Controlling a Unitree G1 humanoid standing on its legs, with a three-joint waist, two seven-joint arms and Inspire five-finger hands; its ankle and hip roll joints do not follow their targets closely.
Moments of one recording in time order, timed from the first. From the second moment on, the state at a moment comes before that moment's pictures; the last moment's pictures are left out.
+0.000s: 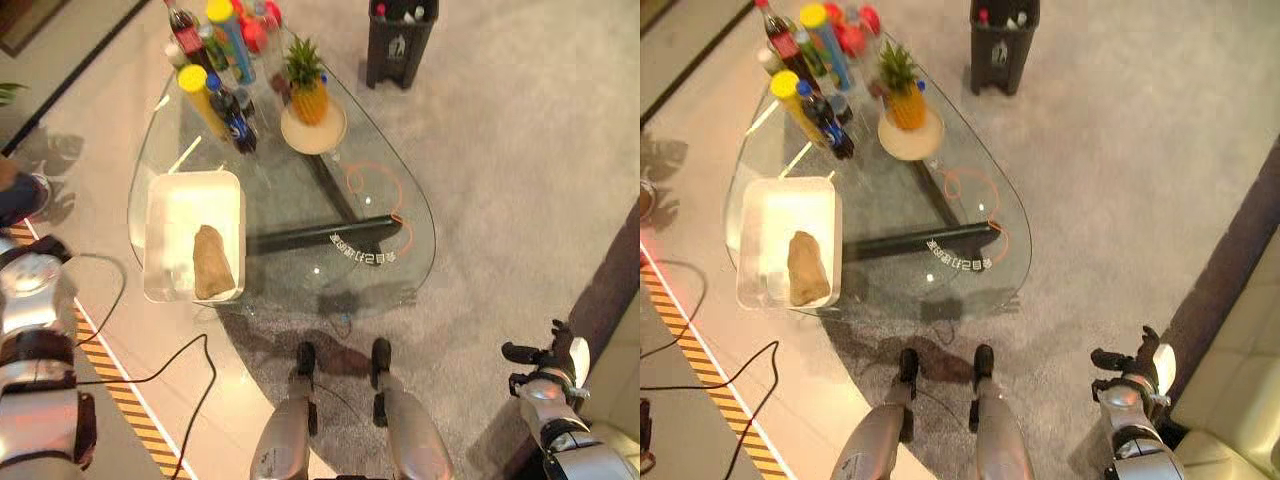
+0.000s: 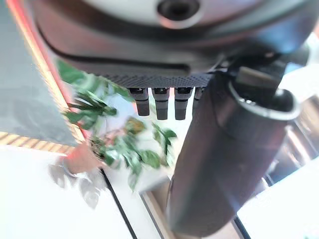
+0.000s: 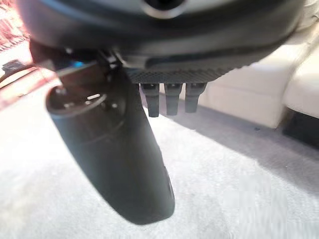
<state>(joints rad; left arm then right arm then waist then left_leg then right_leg) -0.47 0.87 0.17 0.93 -0.54 -0.20 0.55 -0.25 -0.50 0.10 1.23 0.26 -0.22 -0.44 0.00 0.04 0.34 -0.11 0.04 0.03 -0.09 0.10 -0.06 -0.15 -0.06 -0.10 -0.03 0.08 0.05</state>
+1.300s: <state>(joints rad) 0.01 0.32 -0.11 1.26 -0.35 -0.09 -0.19 -0.03 -0.34 0.06 1.42 0.11 0.06 -0.06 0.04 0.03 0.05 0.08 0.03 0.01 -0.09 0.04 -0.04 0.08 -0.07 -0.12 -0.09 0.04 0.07</state>
